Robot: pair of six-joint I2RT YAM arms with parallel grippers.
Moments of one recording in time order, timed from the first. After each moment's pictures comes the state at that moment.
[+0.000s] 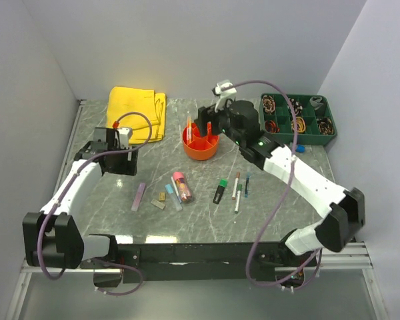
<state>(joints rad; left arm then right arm) -0.06 1.24 0.94 -0.64 0.11 0.04 0.66 1.46 1.35 -0.08 0.08 0.09</state>
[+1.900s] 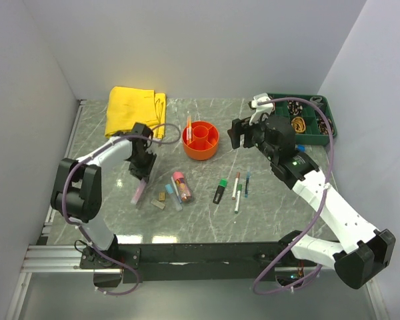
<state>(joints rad) -0.29 1.70 1.12 -0.80 0.06 0.01 0.50 1.10 1.07 -0.21 0.06 0.04</state>
